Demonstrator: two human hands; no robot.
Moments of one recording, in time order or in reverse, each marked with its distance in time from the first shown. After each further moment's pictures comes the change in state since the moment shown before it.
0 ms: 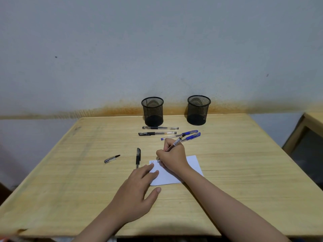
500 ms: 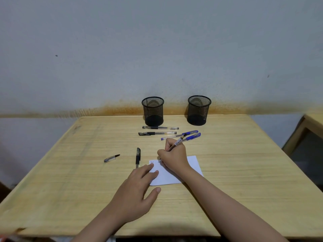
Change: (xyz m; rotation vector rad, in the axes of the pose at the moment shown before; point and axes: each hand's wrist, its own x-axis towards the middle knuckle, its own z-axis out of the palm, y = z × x) left_hand 0.000 0.001 -0.001 -0.015 0.010 -0.002; right_hand -0.002 -0.002 -0.002 0.007 0.019 0.006
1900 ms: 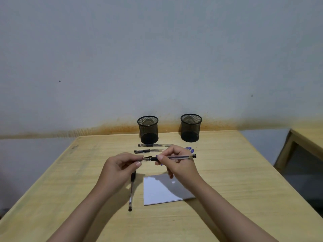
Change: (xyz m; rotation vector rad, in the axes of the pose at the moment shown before) left_hand 0.064 0.013 -0.076 -0.656 0.272 -0.209; right_hand -0.031 -0.059 -0.058 0.299 -0.170 -0.180
